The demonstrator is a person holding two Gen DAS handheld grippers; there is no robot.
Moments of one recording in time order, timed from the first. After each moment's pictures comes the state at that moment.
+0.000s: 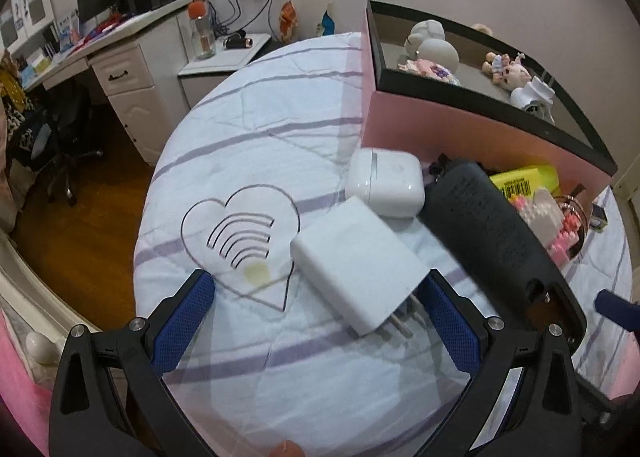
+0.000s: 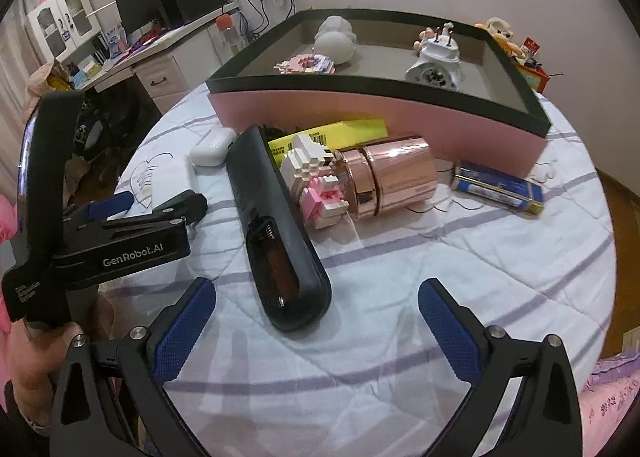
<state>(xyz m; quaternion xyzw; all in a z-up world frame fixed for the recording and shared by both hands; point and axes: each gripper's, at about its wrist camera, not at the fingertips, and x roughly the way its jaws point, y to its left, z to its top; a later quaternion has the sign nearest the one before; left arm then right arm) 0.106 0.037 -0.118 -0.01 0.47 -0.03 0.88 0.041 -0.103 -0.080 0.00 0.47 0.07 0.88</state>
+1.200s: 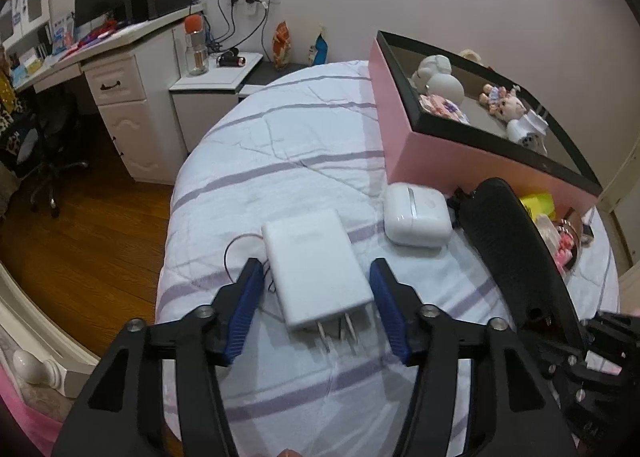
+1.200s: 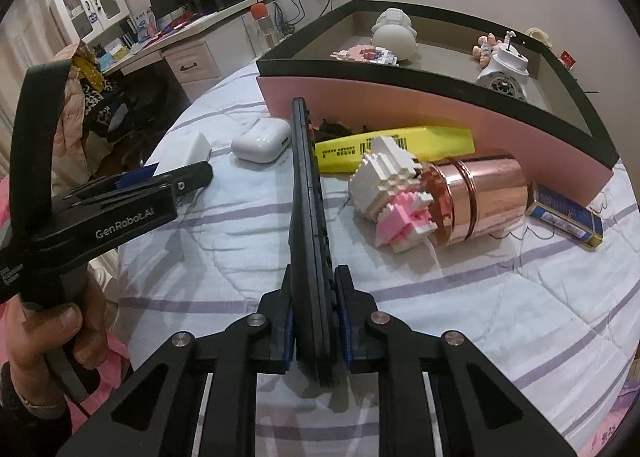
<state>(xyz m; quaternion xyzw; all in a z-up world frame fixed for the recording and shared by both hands) 0.110 0.073 -0.114 -0.04 0.43 -0.06 0.90 0.058 -0.069 -0.091 -0.01 0.47 0.13 0.87</state>
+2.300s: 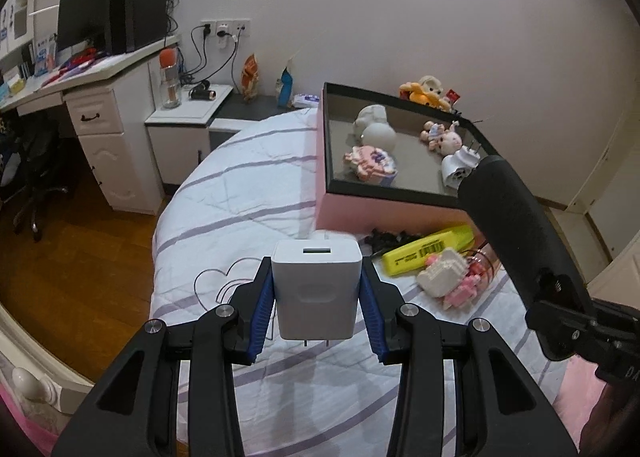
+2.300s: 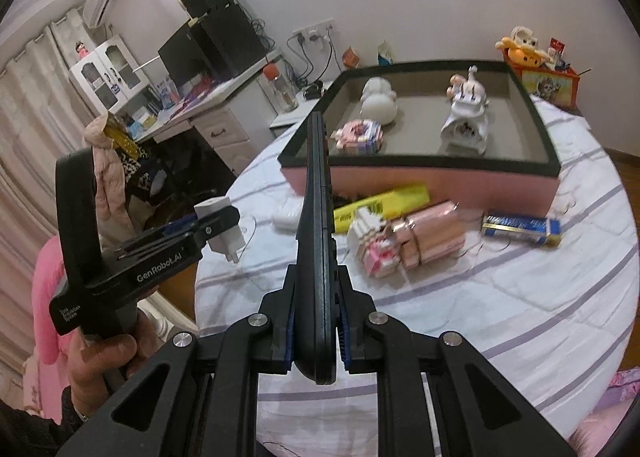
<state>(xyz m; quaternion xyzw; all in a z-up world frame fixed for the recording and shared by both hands) 0.082 0.054 -0.051 -0.04 0.38 -0.12 0.92 0.024 -0.120 -0.024 0.10 0.40 0.17 0.89</state>
